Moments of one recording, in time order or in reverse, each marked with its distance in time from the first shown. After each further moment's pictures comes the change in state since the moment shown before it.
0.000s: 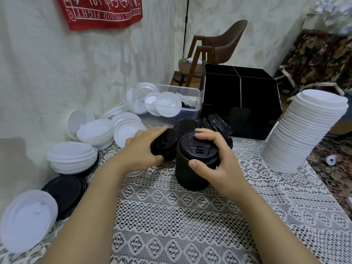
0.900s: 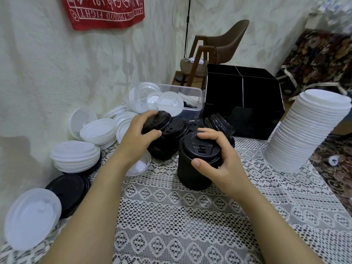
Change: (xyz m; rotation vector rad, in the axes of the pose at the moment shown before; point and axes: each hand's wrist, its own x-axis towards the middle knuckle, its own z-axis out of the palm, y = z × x) left_hand 0.005 -0.001 -0.003 -0.598 0.330 -0.007; right_hand 0.000 0.001 -0.001 -0.015 -0.005 0.022
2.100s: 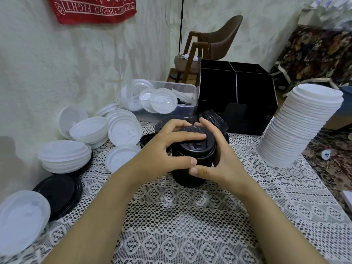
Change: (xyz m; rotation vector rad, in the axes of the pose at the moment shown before) left_hand -0.035 0.039 0.037 -0.047 -0.455 0.230; right_hand -0.001 0.003 -0.012 0.086 -0.111 0.029
